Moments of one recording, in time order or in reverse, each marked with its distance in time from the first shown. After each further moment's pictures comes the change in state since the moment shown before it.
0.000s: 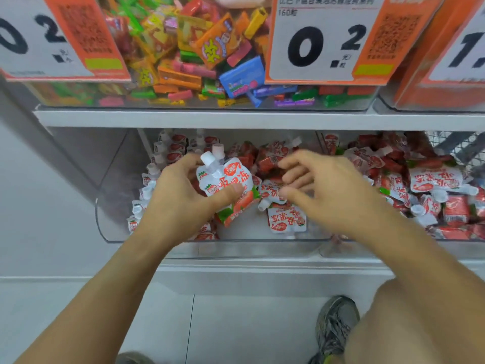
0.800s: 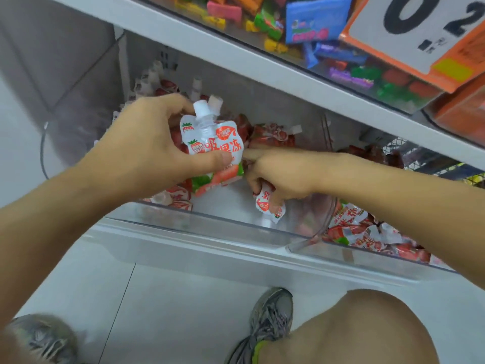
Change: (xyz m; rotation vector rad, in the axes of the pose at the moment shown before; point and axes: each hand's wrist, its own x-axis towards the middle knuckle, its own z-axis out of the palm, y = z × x) left_hand 0.008 -0.014 -0.021 0.162 0.031 0.077; right_hand 0.100 0.030 0.036 -0.643 -0.736 -0.556
